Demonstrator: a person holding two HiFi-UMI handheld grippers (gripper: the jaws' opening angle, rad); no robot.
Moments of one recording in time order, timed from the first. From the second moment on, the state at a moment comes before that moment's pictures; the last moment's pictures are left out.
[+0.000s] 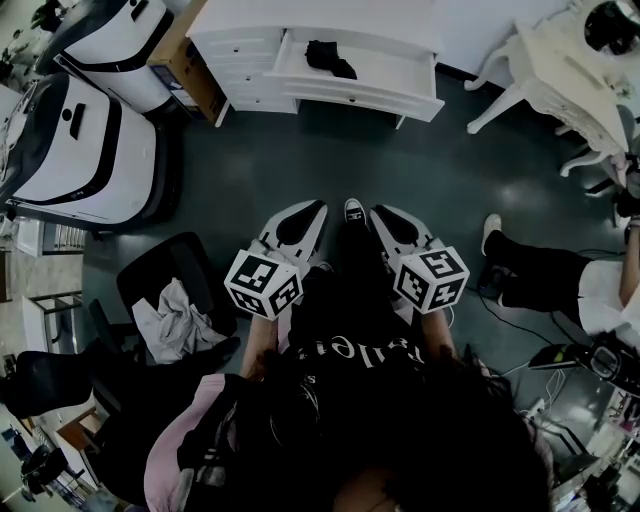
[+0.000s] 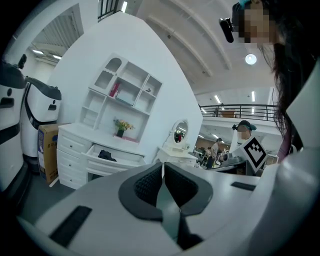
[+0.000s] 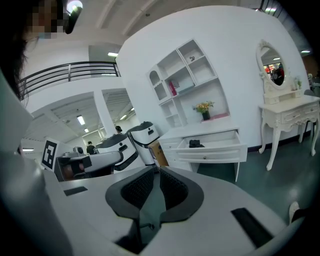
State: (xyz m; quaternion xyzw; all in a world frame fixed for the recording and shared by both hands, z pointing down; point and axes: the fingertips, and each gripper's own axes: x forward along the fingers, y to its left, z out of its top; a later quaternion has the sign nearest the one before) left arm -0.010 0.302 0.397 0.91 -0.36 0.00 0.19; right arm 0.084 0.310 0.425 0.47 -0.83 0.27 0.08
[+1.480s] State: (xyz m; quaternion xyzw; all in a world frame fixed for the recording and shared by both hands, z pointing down) left arm 0.014 -0.073 0.391 0.85 -0.48 0.03 0.19; right arm 0.107 -0.102 0.441 0.35 -0.89 0.28 0.11
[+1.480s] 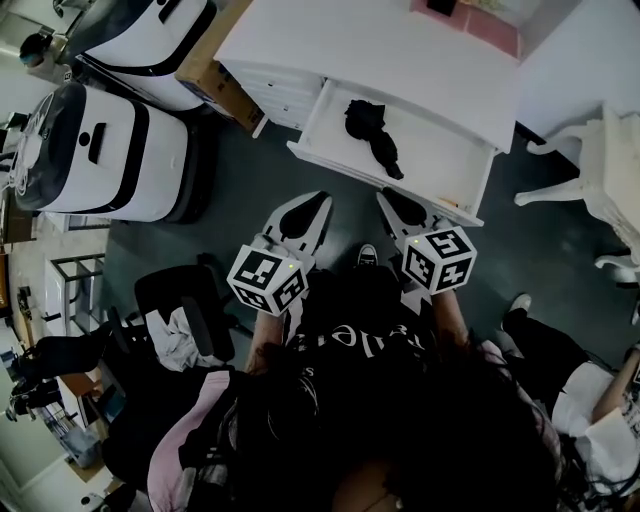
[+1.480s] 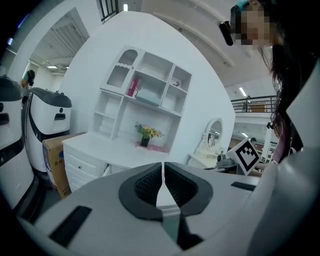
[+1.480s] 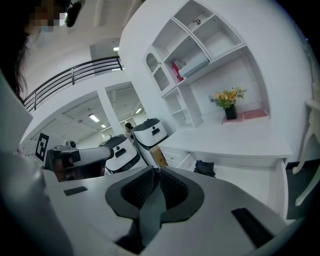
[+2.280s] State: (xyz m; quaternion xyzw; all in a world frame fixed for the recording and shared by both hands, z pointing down) left arm 0.026 -0.141 0.413 0.86 -0.46 0.05 0.21; right arm 0.113 -0.161 0.469 0.37 -0.87 0.30 0.13
